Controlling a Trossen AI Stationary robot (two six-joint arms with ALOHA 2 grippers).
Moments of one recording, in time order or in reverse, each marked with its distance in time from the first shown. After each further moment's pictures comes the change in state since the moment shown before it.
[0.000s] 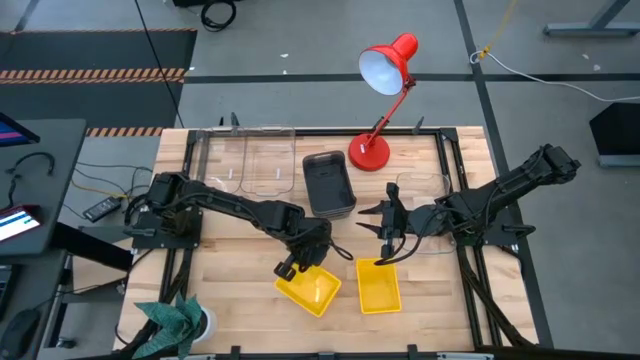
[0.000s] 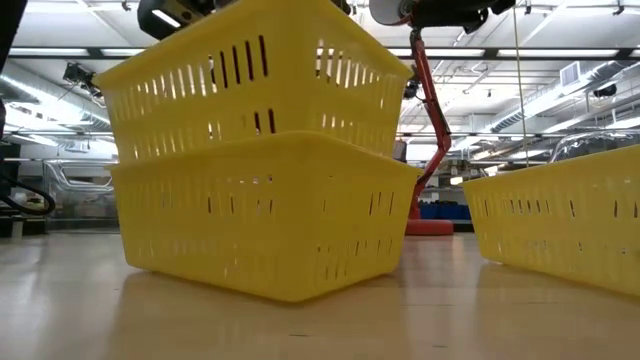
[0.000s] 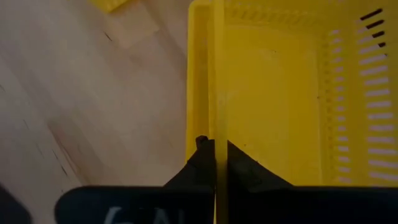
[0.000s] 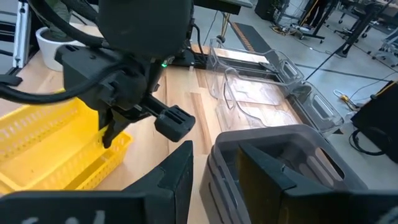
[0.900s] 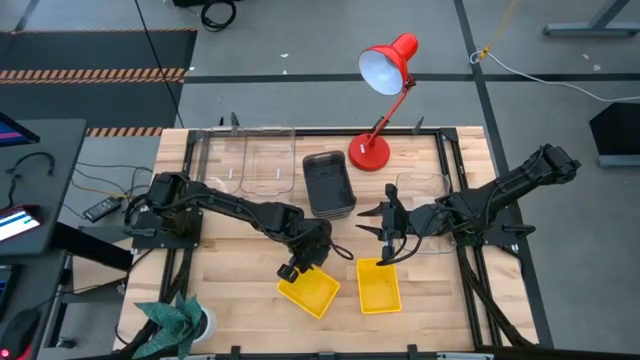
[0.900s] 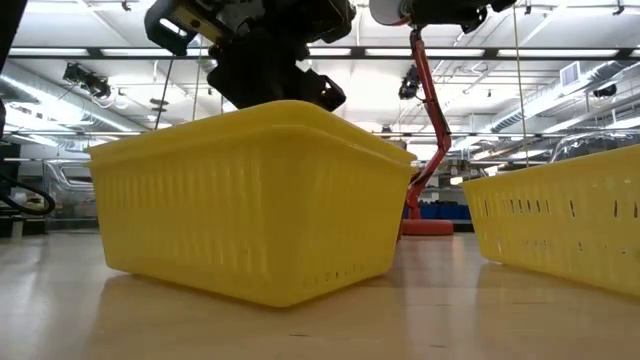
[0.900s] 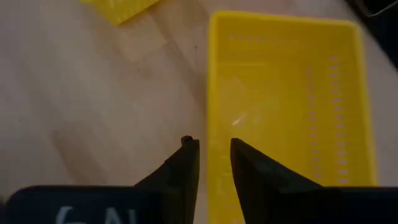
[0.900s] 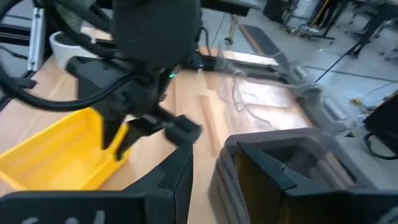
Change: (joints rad) left arm 0.000 -0.001 -0.043 0.103 -0.007 -0.035; right arm 0.000 0.000 0.000 0.006 -0.041 0.006
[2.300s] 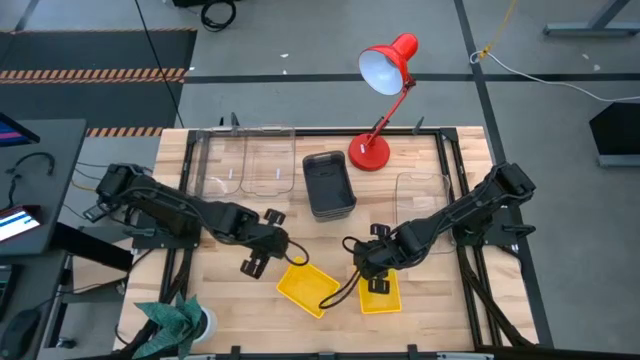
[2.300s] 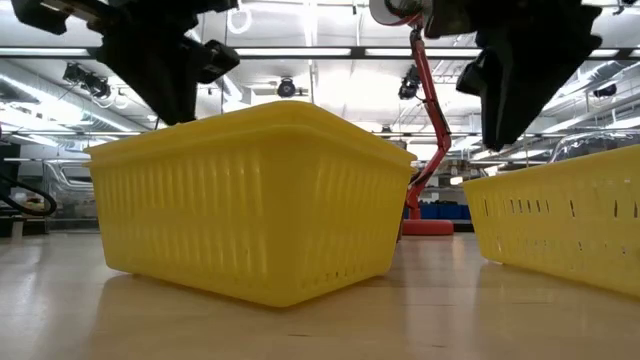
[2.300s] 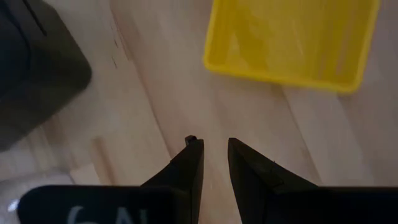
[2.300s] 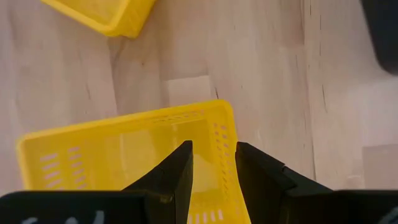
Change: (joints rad) left arm -0.129 -0.390 -0.276 -0.182 -0.373 -0.184; right arm 0.050 0.527 0.397 -0.742 -0.386 0.555
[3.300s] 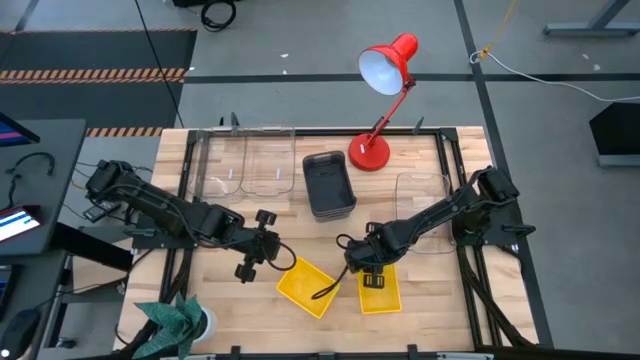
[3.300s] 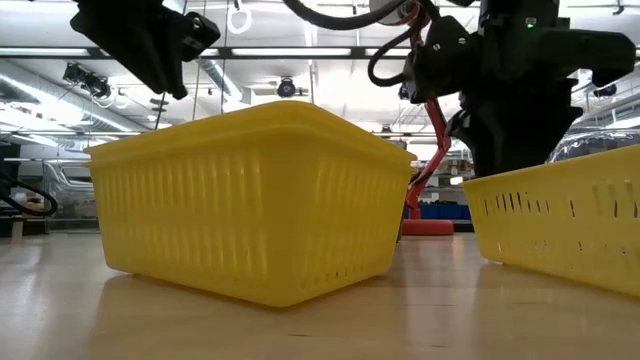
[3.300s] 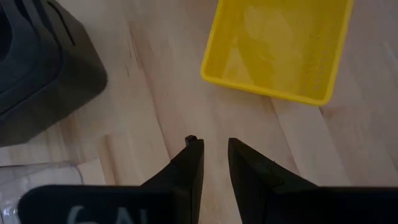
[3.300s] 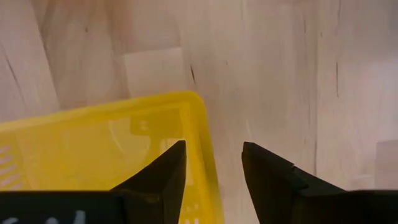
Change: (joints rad) left arm -0.077 -0.103 -0.029 0.012 -0.077 -0.110; right arm -0.079 0.126 -0.002 -0.014 -0.072 -0.063
